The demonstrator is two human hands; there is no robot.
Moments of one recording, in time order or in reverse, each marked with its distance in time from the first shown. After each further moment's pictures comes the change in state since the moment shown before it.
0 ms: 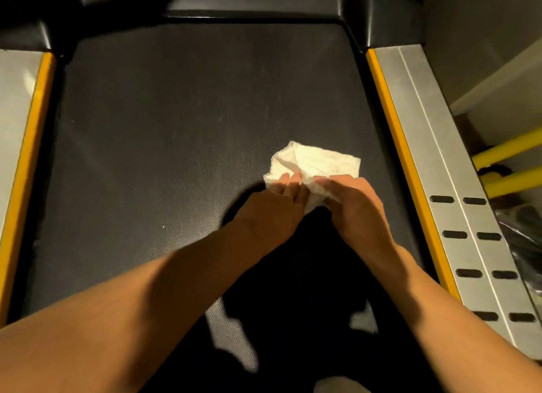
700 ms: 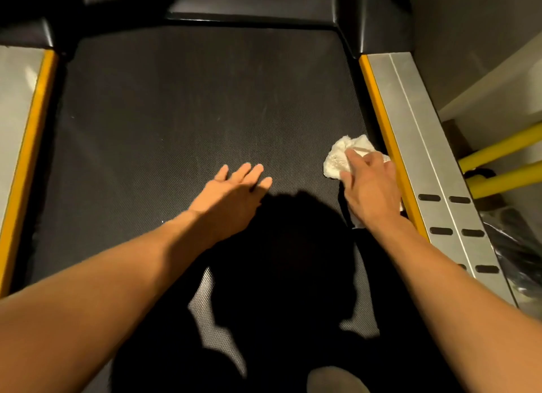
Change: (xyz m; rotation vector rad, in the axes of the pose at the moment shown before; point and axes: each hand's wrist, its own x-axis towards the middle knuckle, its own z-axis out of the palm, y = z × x) left_hand -0.019 -0.056 0.027 0.084 0.044 -0.063; right_hand 0.036 0.044 -0.015 -0.531 0.084 0.090
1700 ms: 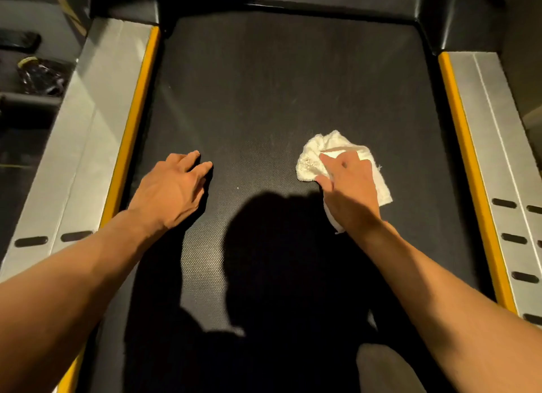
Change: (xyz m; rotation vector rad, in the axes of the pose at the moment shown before) left_hand -0.157 -0.118 0.024 -0.125 0.036 -0.369; right_hand -0.054 -0.134 0.035 0.304 -0.023 -0.333
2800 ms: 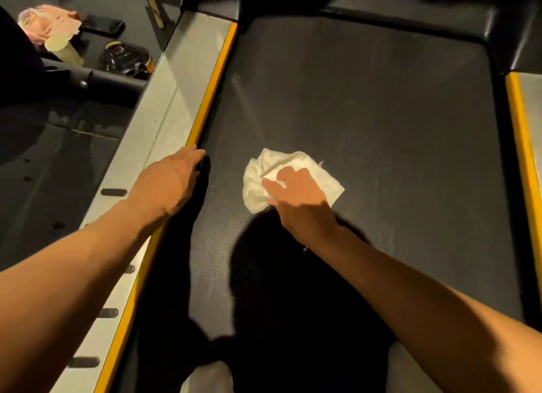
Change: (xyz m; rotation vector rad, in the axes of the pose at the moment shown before) left_hand -0.079 -0.049 -0.006 -0.225 0.032 -0.339; right_hand -0.034 -0.109 0.075 -0.142 0.100 -0.663
